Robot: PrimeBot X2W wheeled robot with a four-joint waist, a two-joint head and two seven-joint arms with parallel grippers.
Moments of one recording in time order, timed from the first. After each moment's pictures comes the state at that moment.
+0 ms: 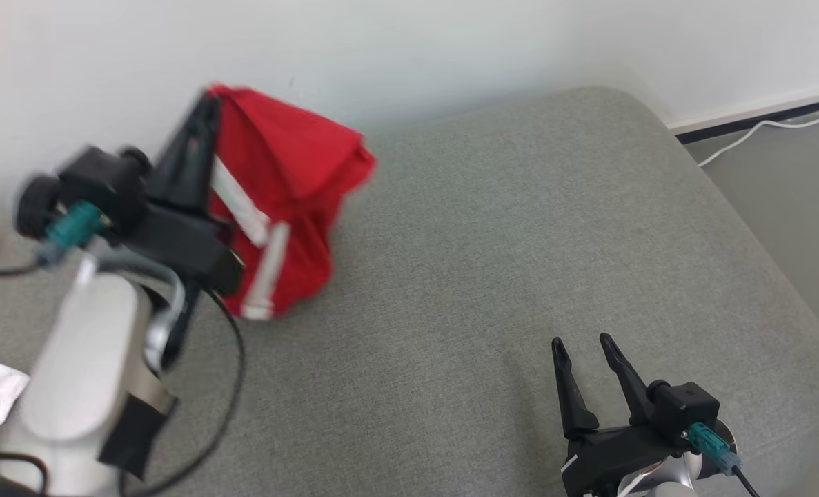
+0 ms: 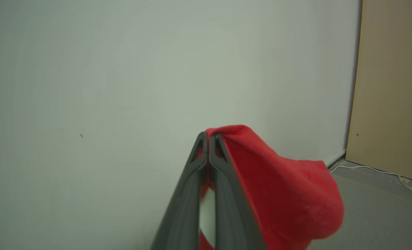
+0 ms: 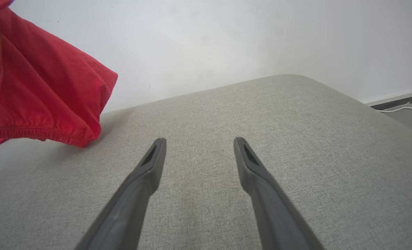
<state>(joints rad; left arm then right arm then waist) -0.82 0.26 -0.31 0.28 -0.28 -0.02 -0.12 -0.20 -0.05 0.26 0.30 0.18 0.13 -0.26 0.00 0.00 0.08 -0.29</state>
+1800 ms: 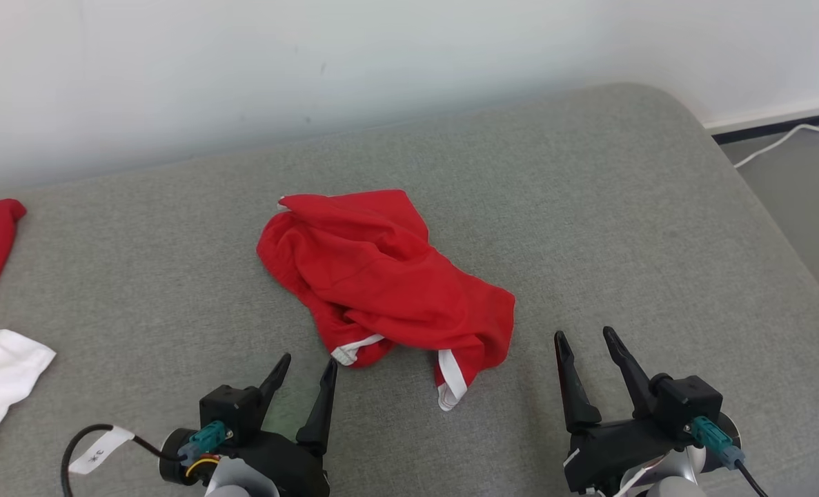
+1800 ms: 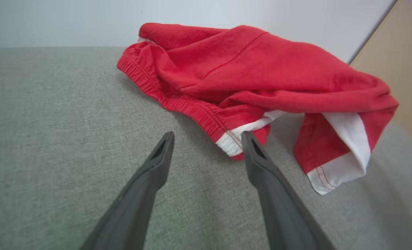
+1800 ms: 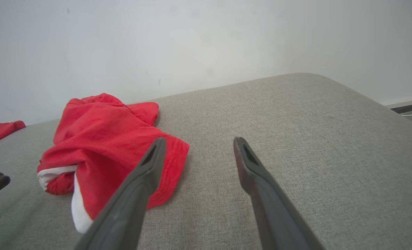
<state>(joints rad) -0.44 0.12 -0.51 0.50 -0.47 0.05 -0.26 -0.20 -0.05 0.25 0.27 0.16 0.13 -0.24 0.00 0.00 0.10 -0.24</state>
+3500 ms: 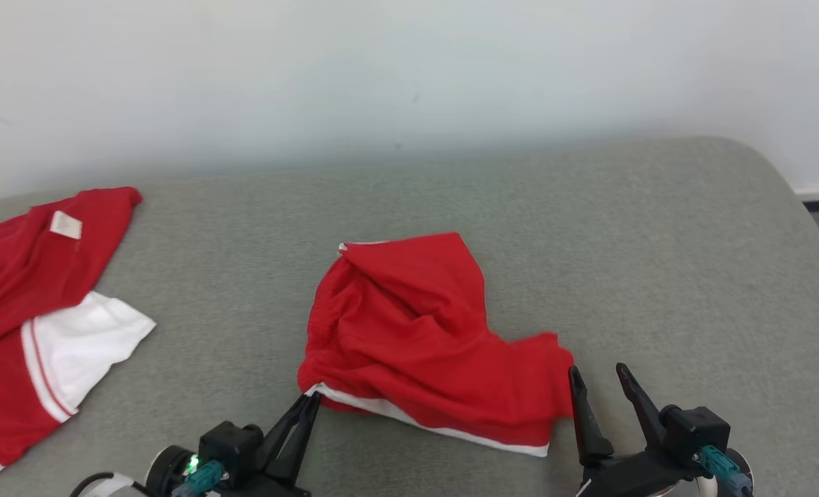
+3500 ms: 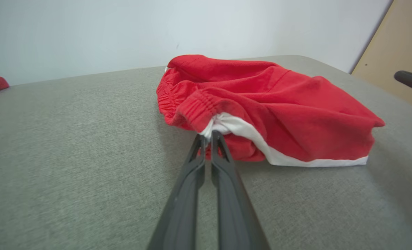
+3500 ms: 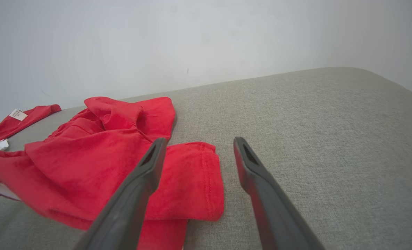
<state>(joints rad) -0.34 0.15 -0.46 0.42 -0.29 -0.05 -0.26 -0.14 -0.05 0.22 0.29 0.15 0.13 -0.23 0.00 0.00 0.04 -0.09</state>
